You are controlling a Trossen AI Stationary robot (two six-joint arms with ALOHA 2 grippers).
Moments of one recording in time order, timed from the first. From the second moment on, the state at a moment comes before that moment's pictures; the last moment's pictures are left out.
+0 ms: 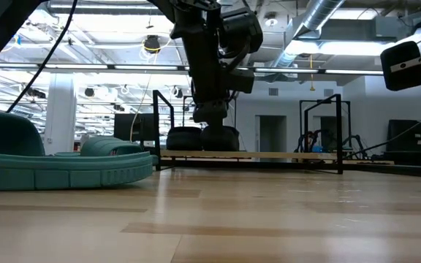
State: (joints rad) left arm 0.09 2.08 1.63 -0.72 -0.57 0.27; right arm 0.51 0.37 0.01 0.24 -0.13 0.03
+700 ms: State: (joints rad) left arm 0.09 2.08 1.63 -0.77 -0.48 0.24; right arm 0.51 0.37 0.01 0.24 -0.13 0.03
